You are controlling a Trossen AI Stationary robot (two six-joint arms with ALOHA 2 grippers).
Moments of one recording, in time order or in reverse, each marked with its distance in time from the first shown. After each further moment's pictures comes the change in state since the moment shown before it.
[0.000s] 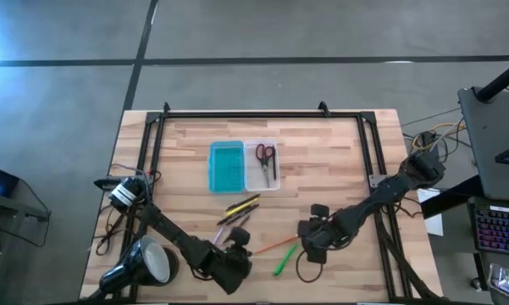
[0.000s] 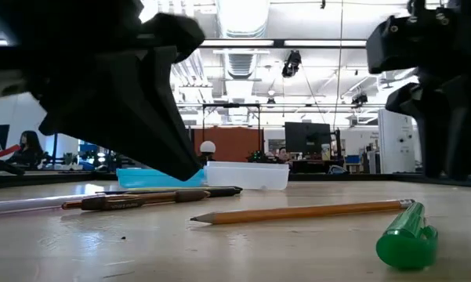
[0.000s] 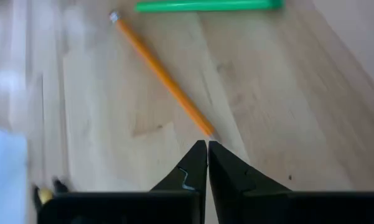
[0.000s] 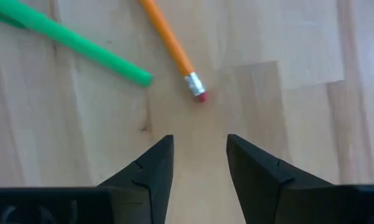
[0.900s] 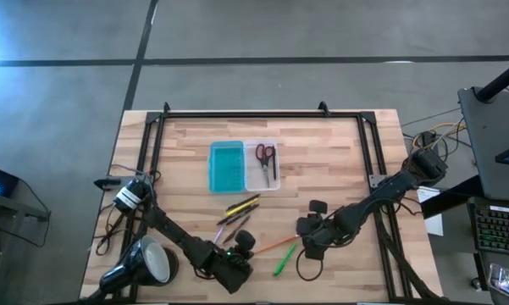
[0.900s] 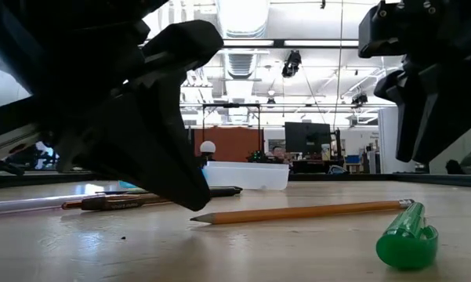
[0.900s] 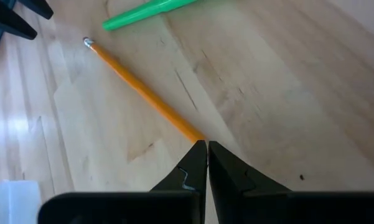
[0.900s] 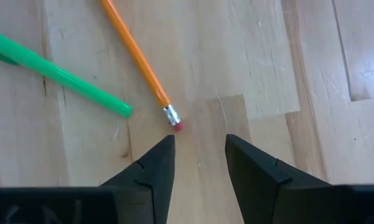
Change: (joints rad) left arm 0.012 0.047 -0.021 0.093 -0.001 0.230; right arm -0.010 -0.030 0.001 0.013 0.105 -0.039
